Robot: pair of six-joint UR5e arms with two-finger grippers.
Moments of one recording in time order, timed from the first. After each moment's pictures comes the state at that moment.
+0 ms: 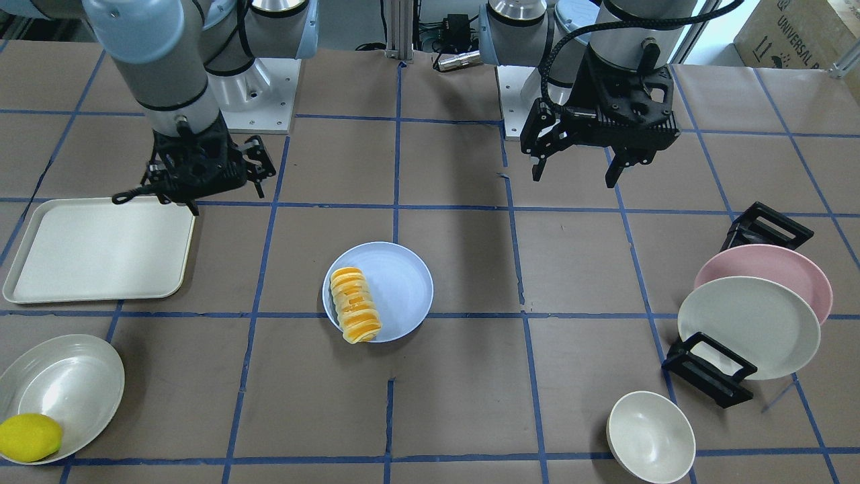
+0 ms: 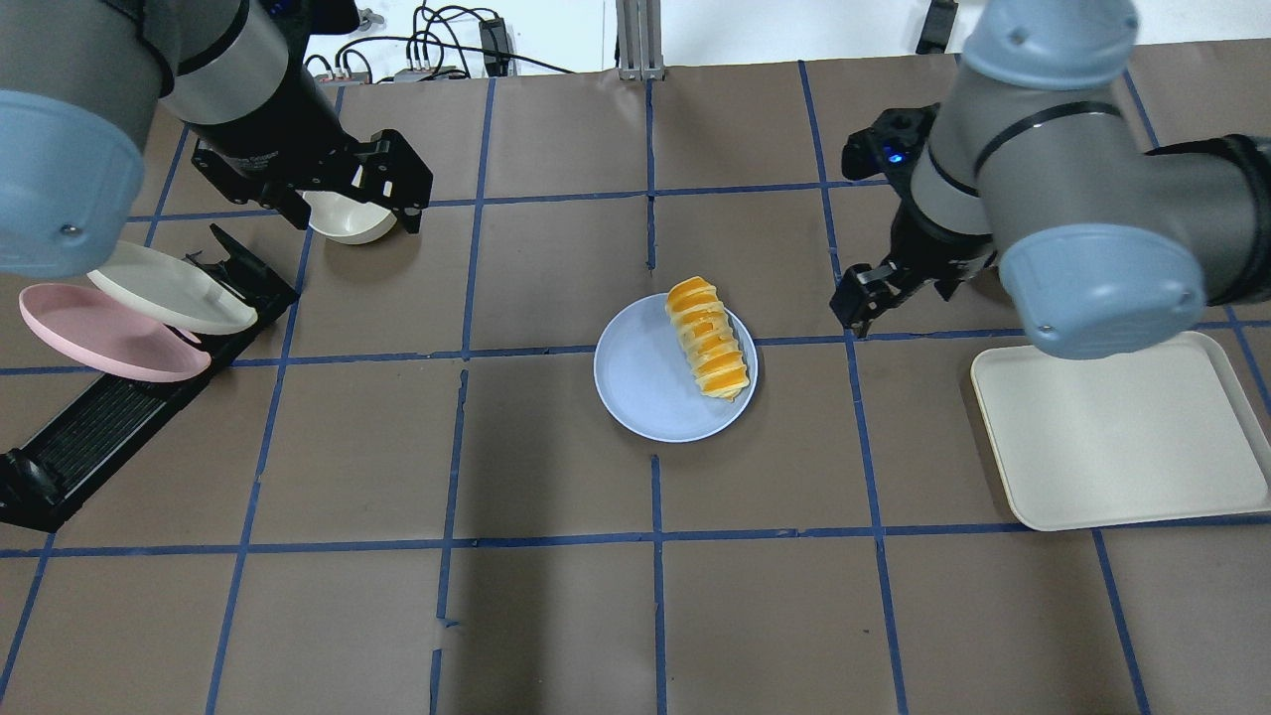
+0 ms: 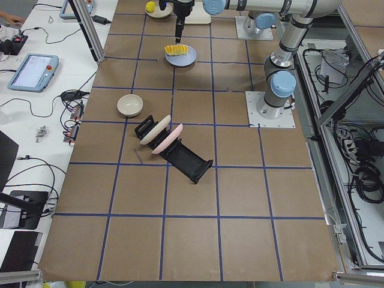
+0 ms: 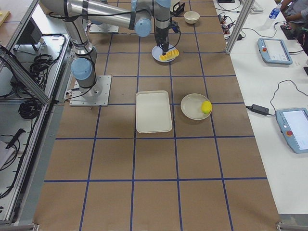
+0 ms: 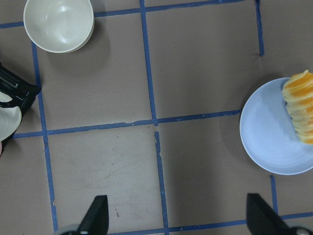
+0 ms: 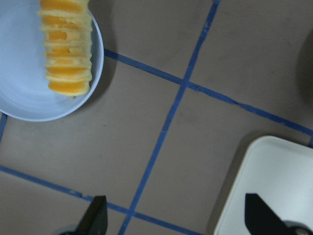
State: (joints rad) left arm -1.61 -1.55 -1.59 -1.45 1.57 0.06; right arm 1.54 -1.64 1.86 -1.80 -1.59 -0.42
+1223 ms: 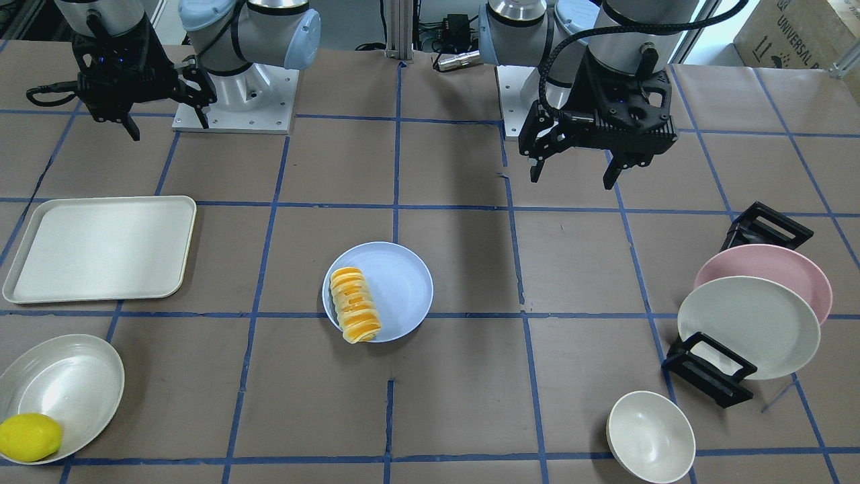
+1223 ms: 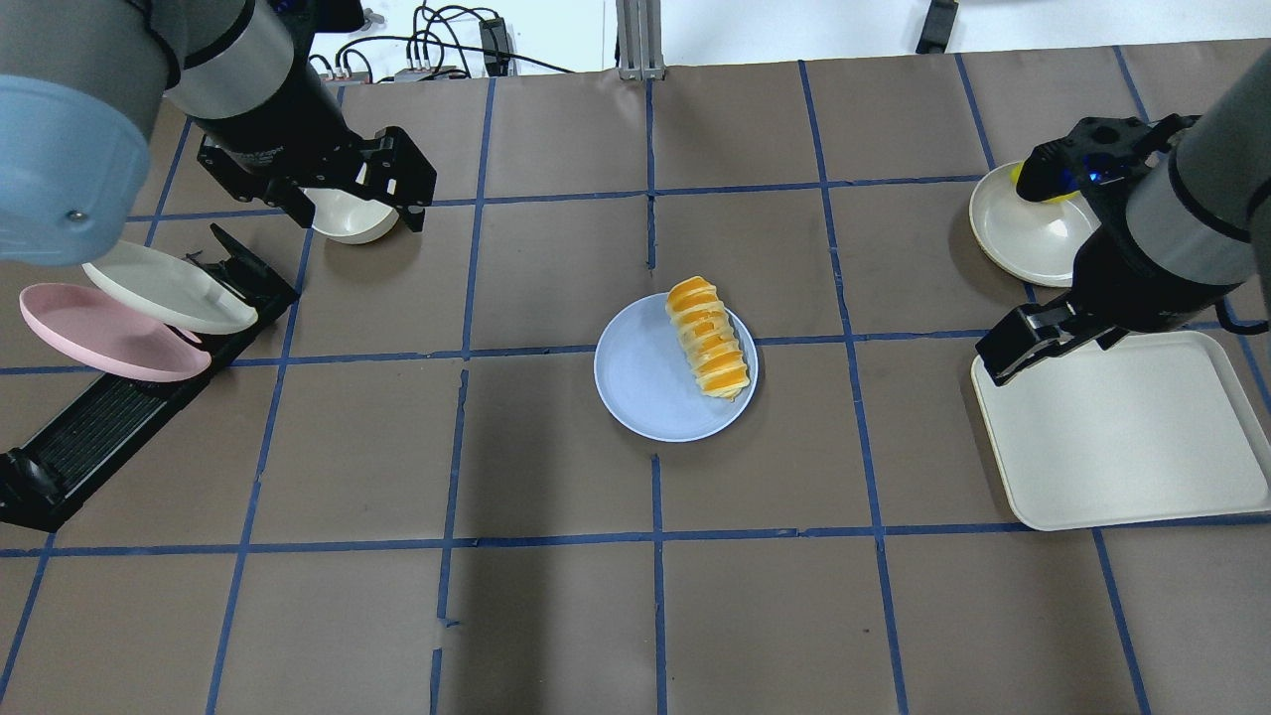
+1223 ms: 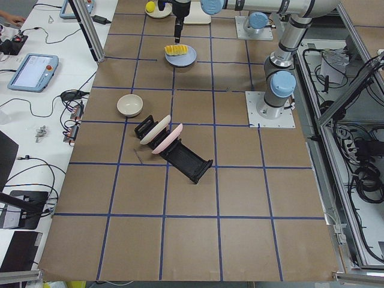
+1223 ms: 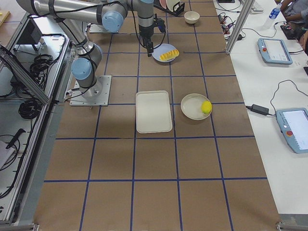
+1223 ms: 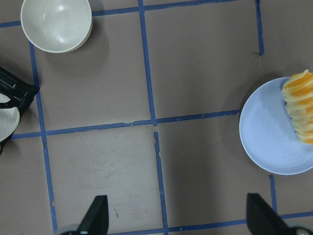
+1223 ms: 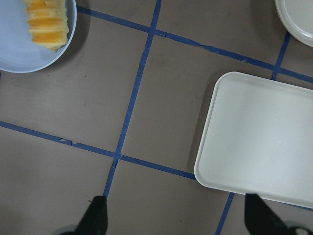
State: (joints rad) left arm -1.61 -1.56 -1.58 -1.47 1.56 0.06; right arm 1.40 -1.86 1.92 -1.65 -1.57 -0.46
